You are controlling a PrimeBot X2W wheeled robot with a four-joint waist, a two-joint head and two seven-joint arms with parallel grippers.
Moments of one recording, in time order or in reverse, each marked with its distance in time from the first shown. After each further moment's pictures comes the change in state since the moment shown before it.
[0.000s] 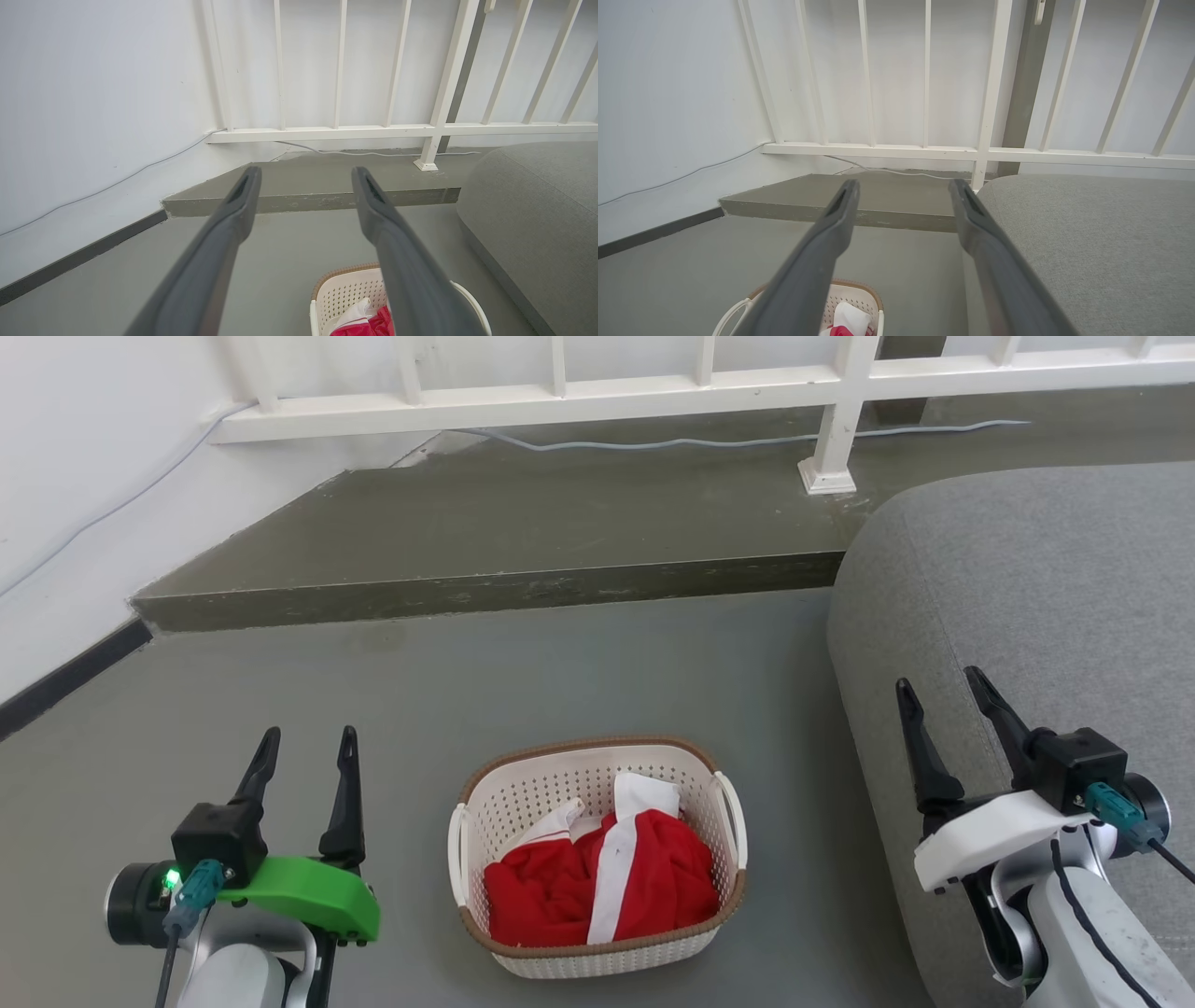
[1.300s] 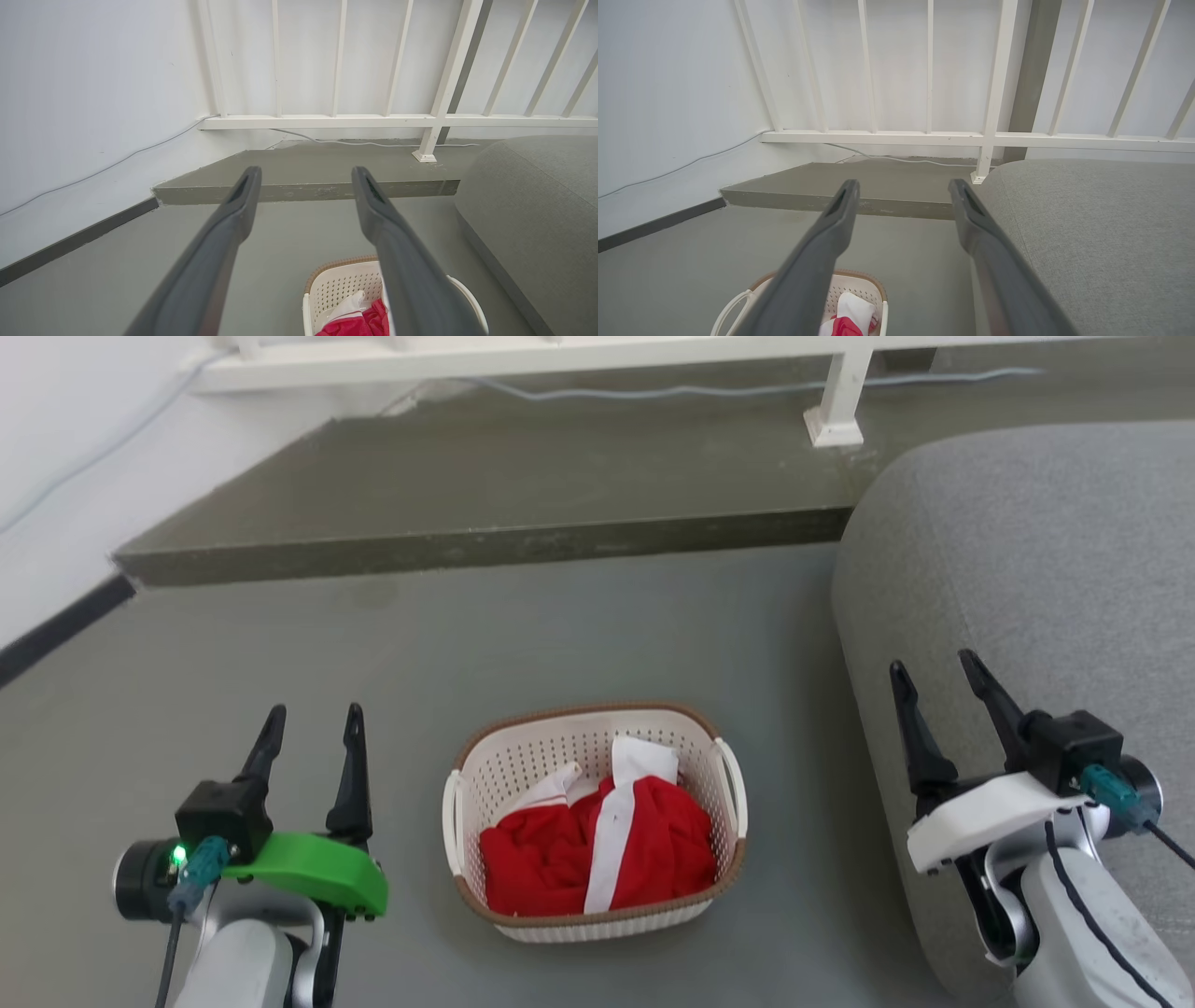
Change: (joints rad) left arm -0.035 -0.021 0.003 0.020 0.000 -0.002 0.000; right arm -0.031 0.026 -0.022 0.025 -0.019 0.023 -0.003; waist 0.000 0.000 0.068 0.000
